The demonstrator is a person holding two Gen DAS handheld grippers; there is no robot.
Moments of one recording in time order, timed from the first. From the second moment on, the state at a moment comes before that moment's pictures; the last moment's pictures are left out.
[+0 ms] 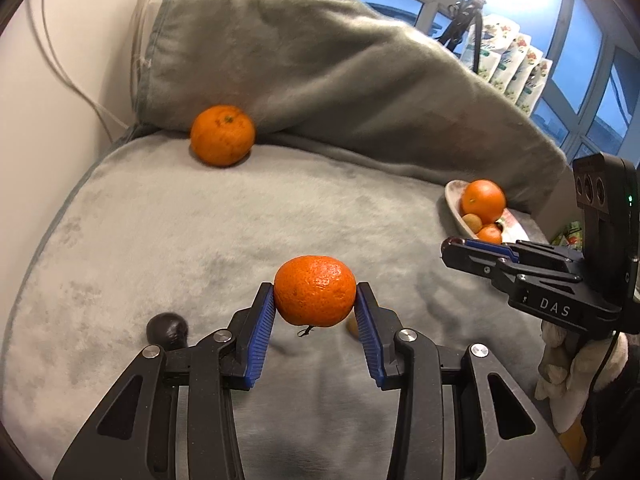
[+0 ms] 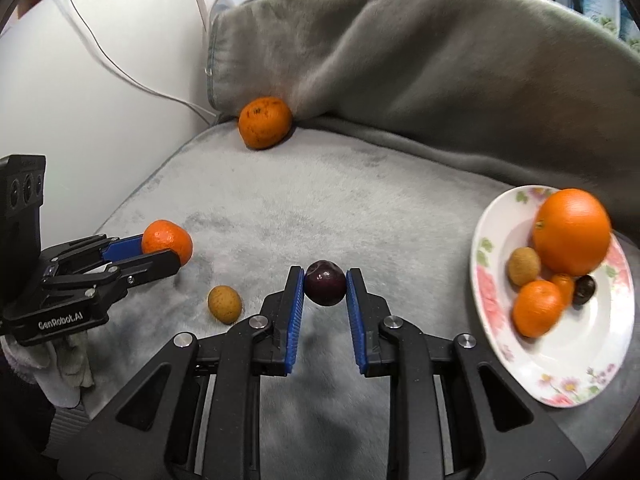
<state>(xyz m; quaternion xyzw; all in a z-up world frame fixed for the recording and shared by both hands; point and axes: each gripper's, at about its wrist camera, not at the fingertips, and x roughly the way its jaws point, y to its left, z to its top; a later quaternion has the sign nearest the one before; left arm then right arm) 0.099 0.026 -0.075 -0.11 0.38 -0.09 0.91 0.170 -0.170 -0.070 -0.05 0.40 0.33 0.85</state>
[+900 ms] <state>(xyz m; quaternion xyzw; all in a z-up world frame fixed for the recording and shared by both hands) 0.123 -0.056 -0.044 -0.10 0.35 -0.17 0.91 0.152 -0.318 -0.040 0.00 0.37 0.22 0.90</state>
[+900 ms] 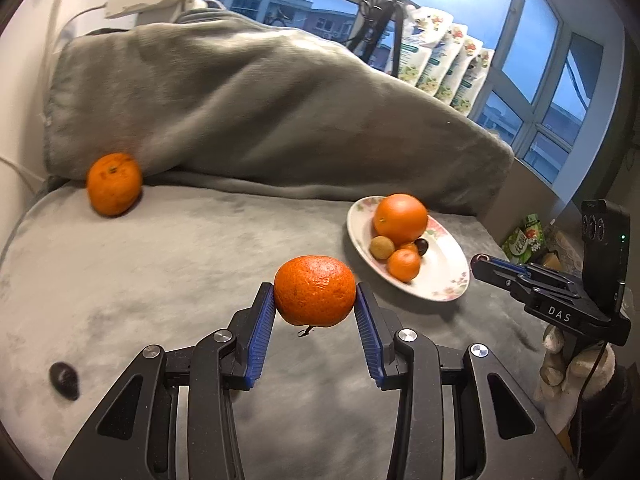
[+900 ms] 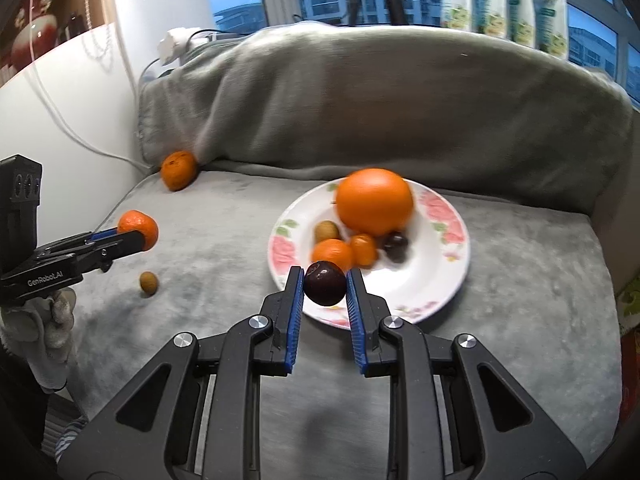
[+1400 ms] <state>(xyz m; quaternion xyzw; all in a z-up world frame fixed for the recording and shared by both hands) 0.149 -0.103 -0.048 -0.09 0.36 -0.21 0.90 0.167 -0.352 -0.052 0.01 0.38 0.19 0.91</state>
